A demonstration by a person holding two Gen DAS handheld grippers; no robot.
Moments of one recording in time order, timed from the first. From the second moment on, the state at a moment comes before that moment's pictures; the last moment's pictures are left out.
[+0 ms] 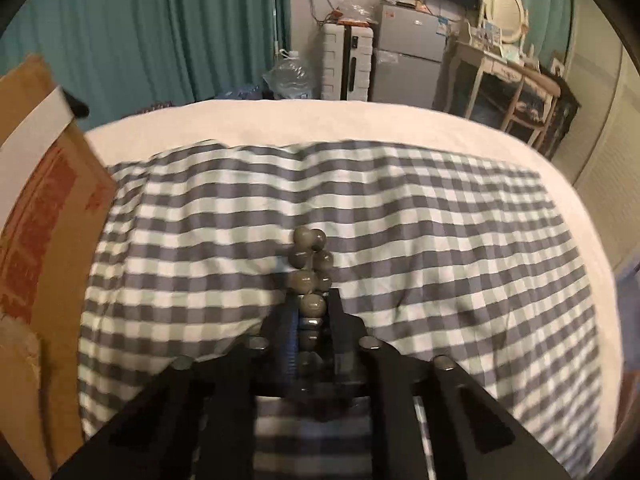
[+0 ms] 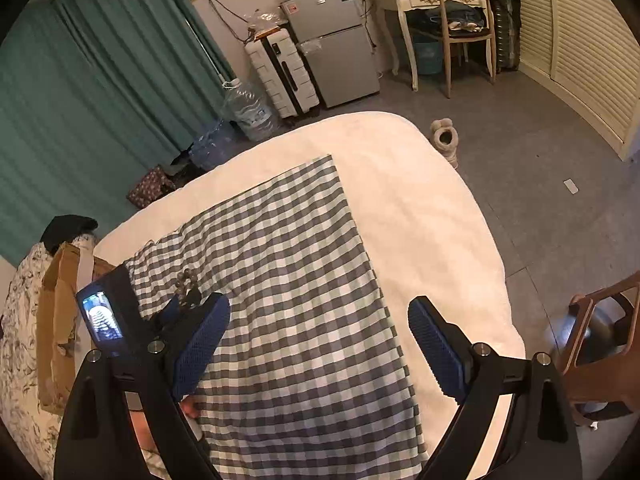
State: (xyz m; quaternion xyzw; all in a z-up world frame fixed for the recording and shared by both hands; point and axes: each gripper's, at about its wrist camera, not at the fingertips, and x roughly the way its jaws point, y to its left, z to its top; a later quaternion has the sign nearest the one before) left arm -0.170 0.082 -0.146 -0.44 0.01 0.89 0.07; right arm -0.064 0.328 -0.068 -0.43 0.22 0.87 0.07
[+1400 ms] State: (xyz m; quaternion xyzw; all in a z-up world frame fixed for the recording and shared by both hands) left arm -0.073 -0.111 0.034 -0.34 -0.02 0.94 -0.04; right arm -0.035 0.120 -0.034 -0.41 0.00 0.91 0.01
